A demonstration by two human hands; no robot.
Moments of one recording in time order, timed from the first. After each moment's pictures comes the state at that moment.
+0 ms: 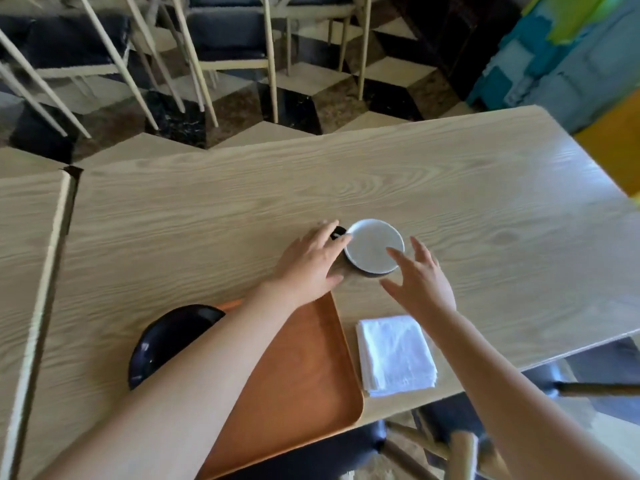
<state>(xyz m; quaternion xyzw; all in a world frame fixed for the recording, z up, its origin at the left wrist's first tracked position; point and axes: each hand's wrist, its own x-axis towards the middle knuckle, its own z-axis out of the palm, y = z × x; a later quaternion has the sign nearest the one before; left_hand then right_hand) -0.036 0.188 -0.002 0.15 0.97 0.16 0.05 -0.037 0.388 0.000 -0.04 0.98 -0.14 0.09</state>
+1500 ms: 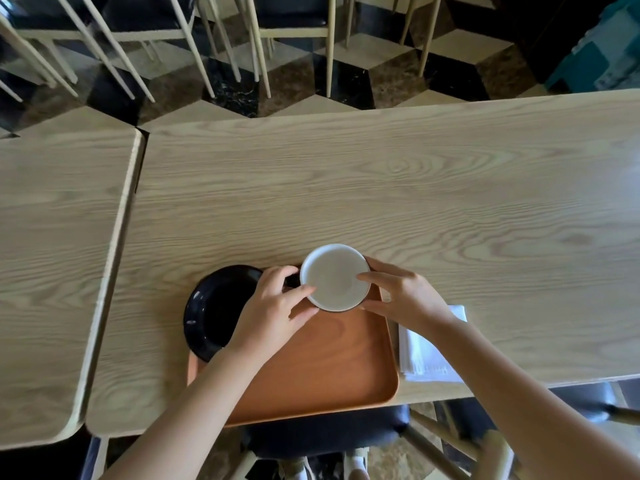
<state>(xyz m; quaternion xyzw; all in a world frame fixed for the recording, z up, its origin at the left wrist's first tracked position) 0.097 0.118 -0.037 0.00 0.97 0.24 -0.06 -0.001 0.335 -0.017 -0.32 0.90 -0.28 0.12</state>
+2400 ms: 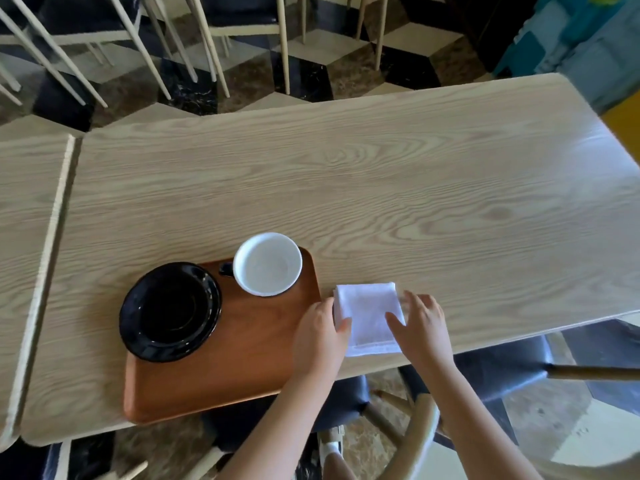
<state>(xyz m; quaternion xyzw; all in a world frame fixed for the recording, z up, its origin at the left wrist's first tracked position) 0.093 0.297 -0.027 -0.20 0.91 0.36 0.07 0.053 0.448 -0.035 0.05 0.95 -0.25 0.17</state>
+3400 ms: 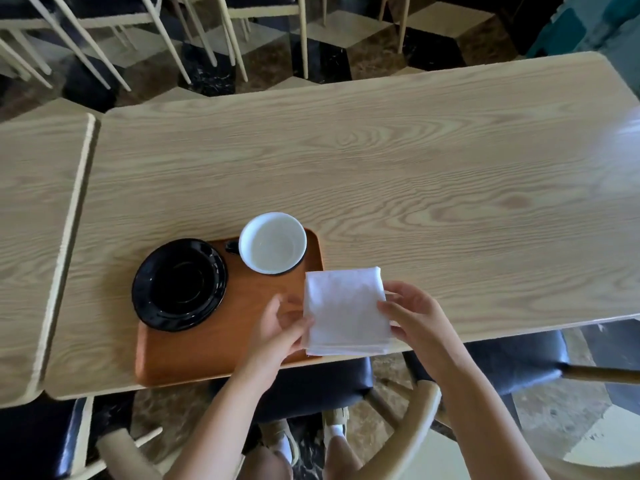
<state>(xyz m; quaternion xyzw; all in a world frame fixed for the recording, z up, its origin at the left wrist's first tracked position) 0.137 0.248 -0.009 -0.32 0.55 0.76 0.12 0.066 0.444 0.009 0.11 0.66 -0.67 0.32</state>
